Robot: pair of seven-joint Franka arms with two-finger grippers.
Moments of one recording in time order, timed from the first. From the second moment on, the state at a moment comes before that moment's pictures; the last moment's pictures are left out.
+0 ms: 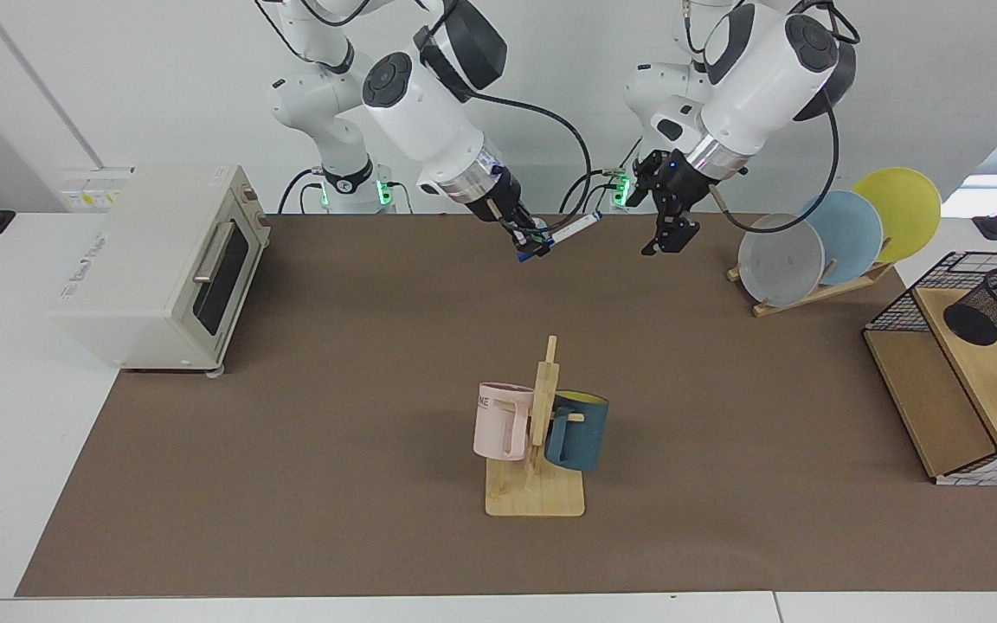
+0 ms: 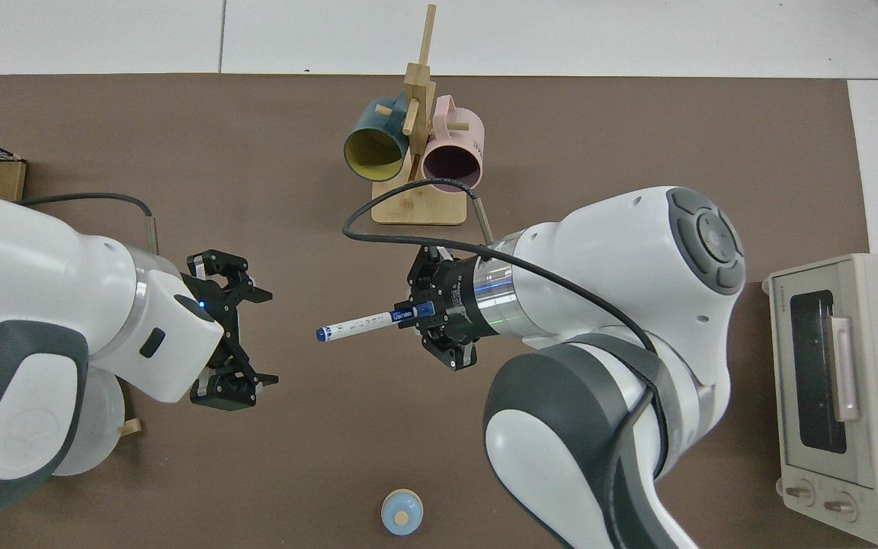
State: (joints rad) left arm -0.20 -0.13 -0.07 -1.89 -0.36 1.72 1.23; right arm 0.63 0.12 -0.12 -1.73 0.62 2.04 1.63
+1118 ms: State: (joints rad) left arm -0.21 -0.17 -0.18 -1.90 -0.42 1.81 1.11; right arm 0.69 0.15 -0.12 -1.73 0.64 2.12 1.72
